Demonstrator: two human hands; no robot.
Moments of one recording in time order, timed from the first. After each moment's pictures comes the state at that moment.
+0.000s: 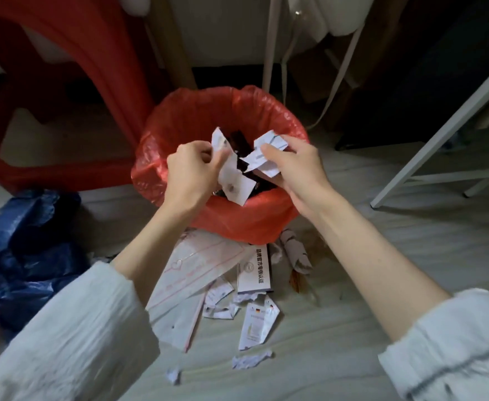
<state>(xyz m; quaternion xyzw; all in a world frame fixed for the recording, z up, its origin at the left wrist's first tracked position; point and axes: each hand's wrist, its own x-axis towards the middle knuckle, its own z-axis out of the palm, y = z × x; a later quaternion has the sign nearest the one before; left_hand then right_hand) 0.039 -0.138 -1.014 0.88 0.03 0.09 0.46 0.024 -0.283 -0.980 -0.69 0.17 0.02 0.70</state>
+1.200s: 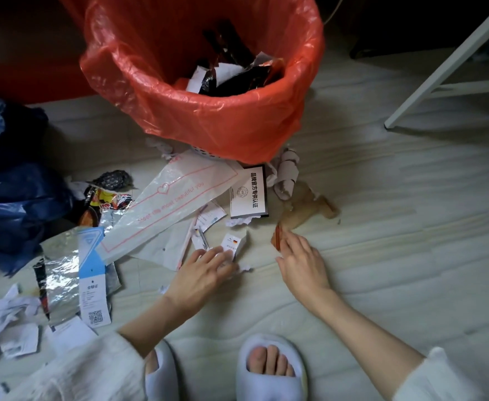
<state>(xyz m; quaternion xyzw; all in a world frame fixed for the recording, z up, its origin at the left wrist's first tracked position) -0.173 -0.118 -1.233 0.92 -0.38 -0.08 0.09 -0.179 -0.350 -1.233 -0.99 -0.05 0.11 0.05</state>
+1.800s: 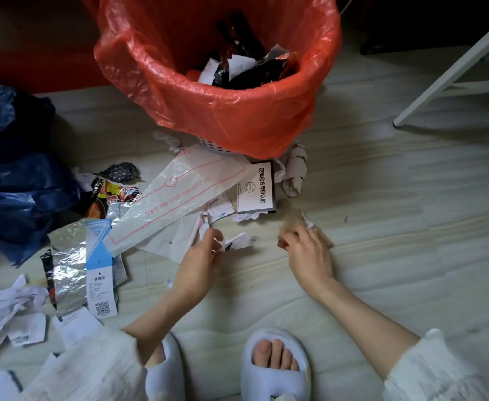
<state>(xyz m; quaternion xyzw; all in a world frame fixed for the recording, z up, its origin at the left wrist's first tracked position) -0.170 -0.123 -1.217 0.90 0.01 -0.17 0.39 -0.168 -0.342 -1.222 -0.99 -0.02 0.08 0.09</state>
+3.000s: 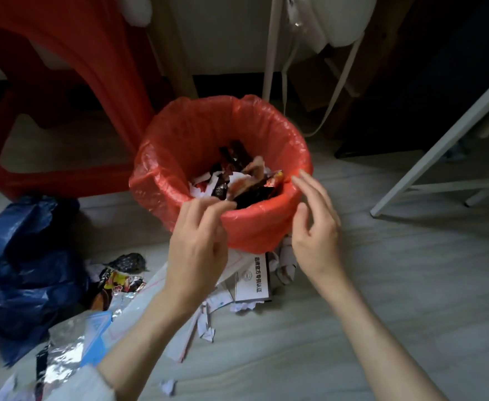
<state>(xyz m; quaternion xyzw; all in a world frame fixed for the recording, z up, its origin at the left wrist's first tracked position) -0.036 -0.143 -1.056 0.88 -0.16 0.30 0.34 -0.030 -0.314 -1.042 -0.87 -0.04 -0.27 0.42</state>
